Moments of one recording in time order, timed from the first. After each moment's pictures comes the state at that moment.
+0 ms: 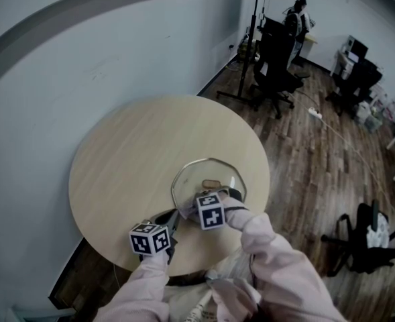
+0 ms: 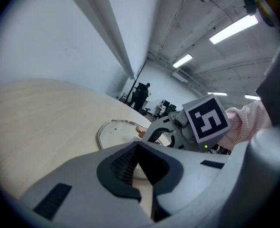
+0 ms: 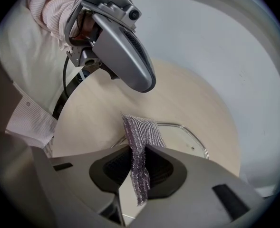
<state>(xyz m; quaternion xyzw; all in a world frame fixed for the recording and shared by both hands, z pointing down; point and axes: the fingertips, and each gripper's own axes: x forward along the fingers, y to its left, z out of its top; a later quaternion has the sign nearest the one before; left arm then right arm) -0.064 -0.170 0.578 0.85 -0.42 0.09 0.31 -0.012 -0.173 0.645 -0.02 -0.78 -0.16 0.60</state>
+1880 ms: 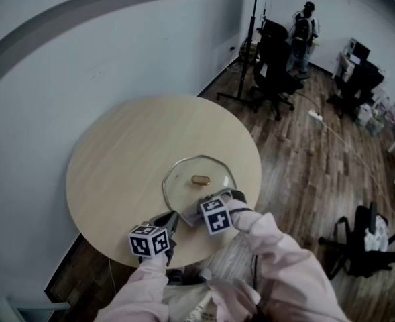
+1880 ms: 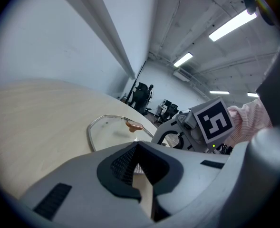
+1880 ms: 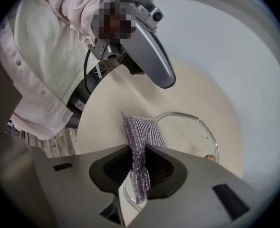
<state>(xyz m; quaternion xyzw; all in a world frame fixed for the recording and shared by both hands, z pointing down) -0.028 -0.138 0.580 0.84 -0.43 0.10 0.31 0.047 -0.124 0.647 -0.09 -0.77 -0.19 0.61</state>
